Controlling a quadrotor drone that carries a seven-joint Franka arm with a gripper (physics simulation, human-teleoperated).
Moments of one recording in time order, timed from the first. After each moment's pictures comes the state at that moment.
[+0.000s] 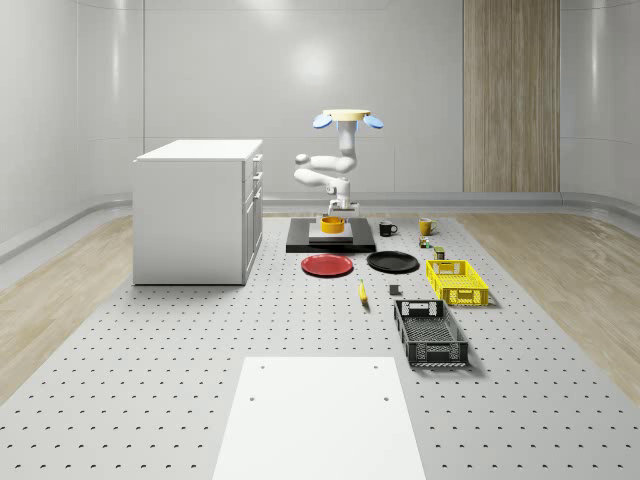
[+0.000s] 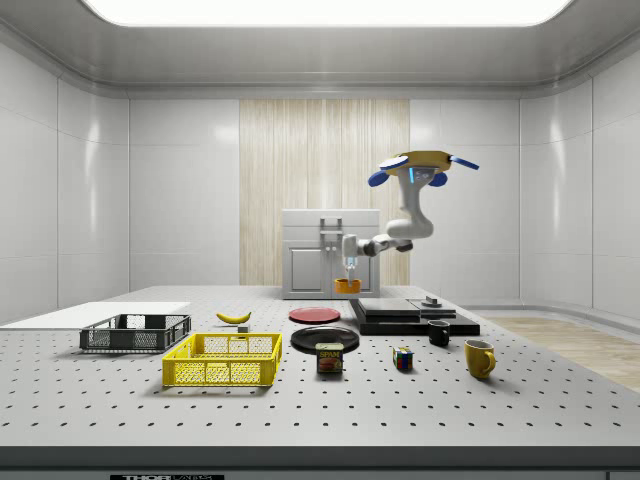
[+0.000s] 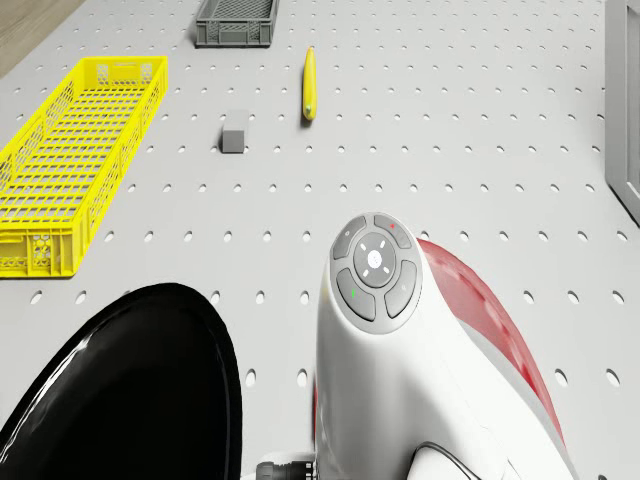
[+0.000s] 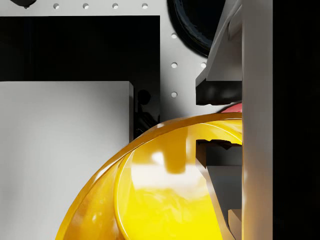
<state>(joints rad) -1.17 -1.53 1.21 -2.74 -1.92 1.68 1.58</state>
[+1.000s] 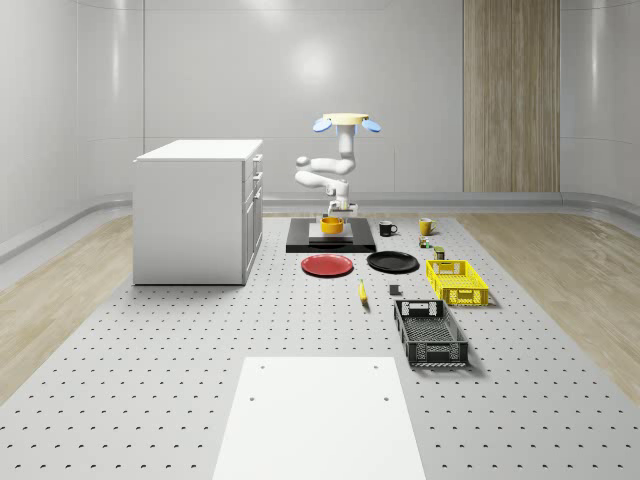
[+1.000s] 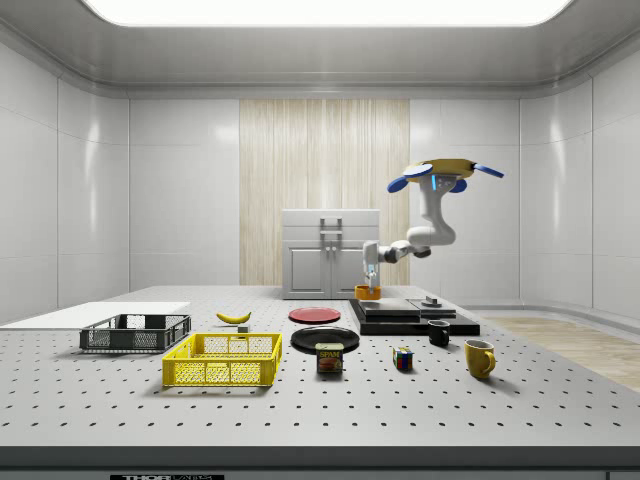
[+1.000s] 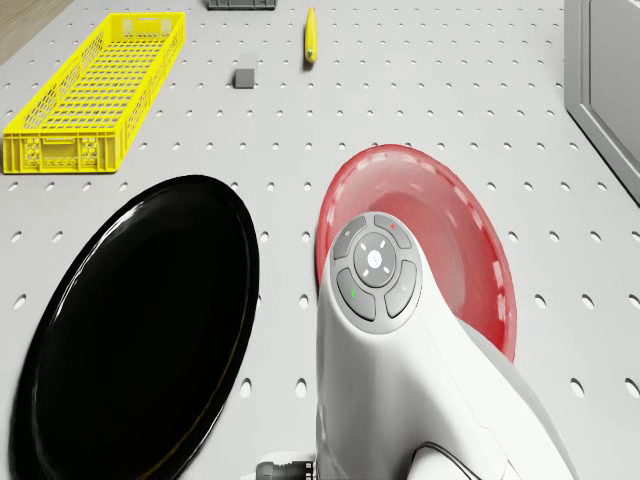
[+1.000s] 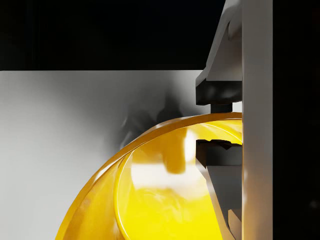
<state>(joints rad) -1.17 -1.54 1.21 -2.74 -1.92 1.68 1.58</state>
